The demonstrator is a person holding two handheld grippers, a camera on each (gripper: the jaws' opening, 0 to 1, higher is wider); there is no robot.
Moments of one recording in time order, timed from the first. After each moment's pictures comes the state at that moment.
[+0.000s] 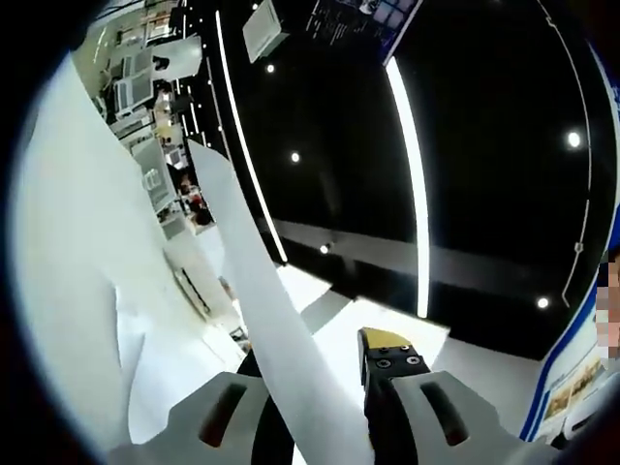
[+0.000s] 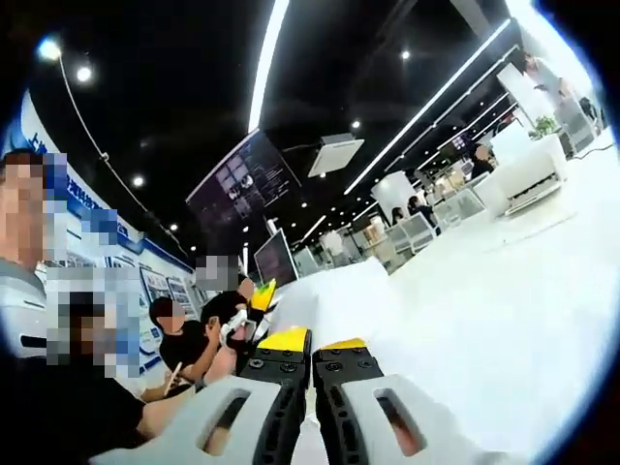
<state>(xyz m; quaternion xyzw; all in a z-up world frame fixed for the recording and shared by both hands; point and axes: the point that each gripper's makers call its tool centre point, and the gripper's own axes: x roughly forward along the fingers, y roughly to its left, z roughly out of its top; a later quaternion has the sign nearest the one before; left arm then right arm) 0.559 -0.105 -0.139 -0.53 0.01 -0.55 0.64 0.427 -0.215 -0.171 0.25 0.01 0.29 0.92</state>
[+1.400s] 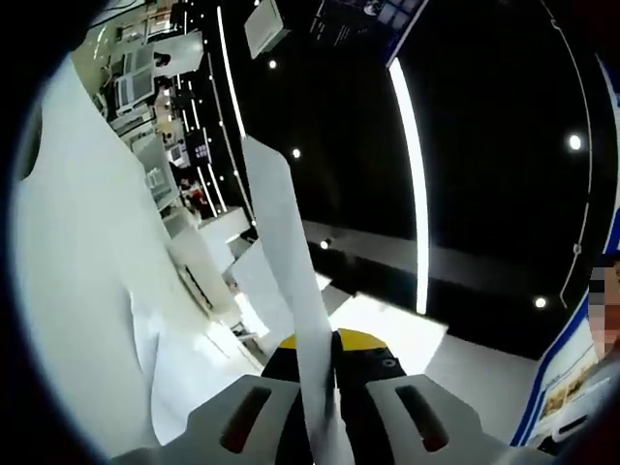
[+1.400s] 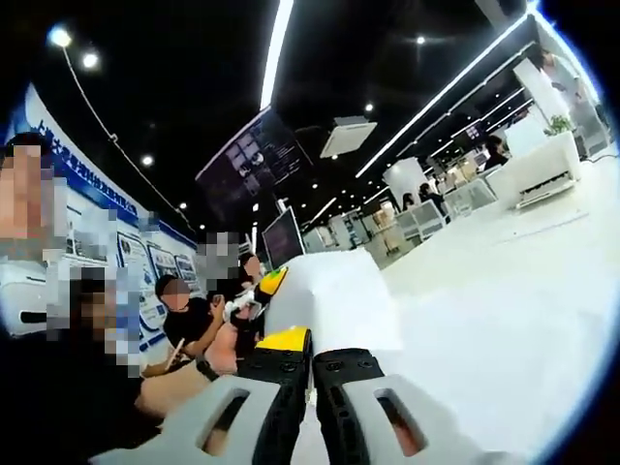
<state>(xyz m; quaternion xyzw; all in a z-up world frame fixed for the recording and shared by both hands) 0.568 -0.083 -0.151 -0.53 0.02 -0.55 0.64 0.430 -0.218 -0.192 0.17 0.03 0.31 0.94</state>
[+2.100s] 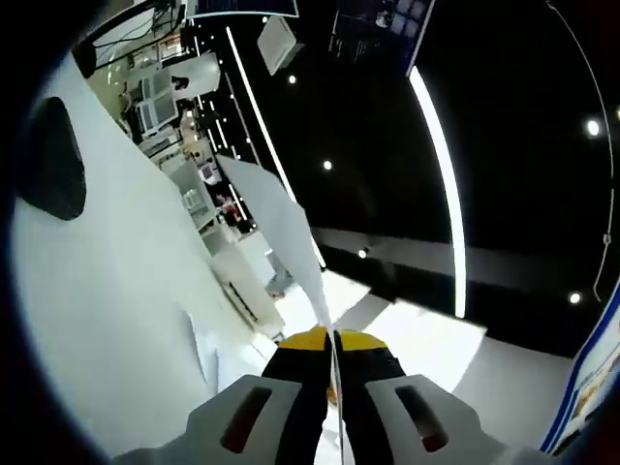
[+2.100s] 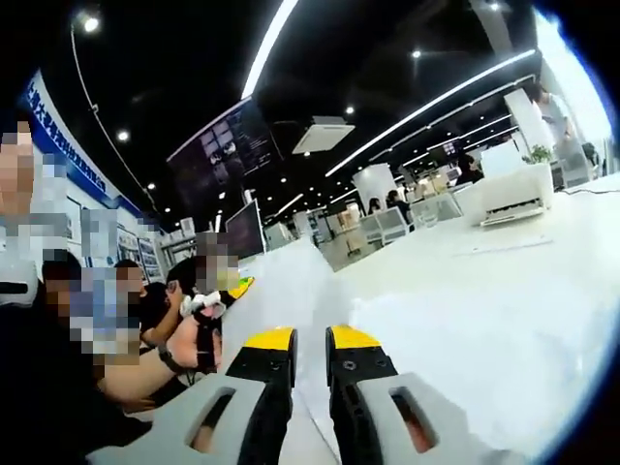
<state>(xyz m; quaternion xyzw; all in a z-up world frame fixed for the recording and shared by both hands) 0.592 -0.057 -0.190 -0.50 0.03 -0.49 0.71 0.436 -0.256 -0.197 0.16 0.04 0.24 0.96</state>
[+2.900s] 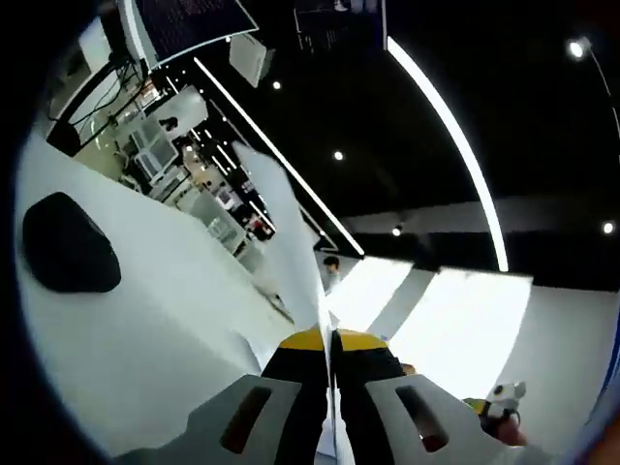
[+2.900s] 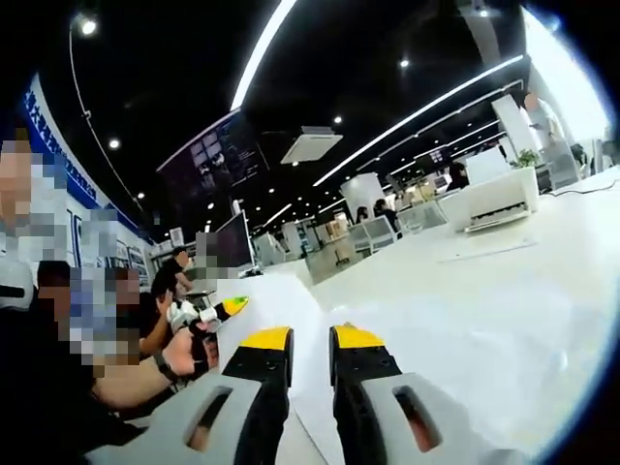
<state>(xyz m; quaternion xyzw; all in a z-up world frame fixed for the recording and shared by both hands) 0.601 -0.047 -0.206 -0.39 0.02 -0.44 0.81 0.428 -0.265 -0.199 0.17 0.03 0.21 0.96</state>
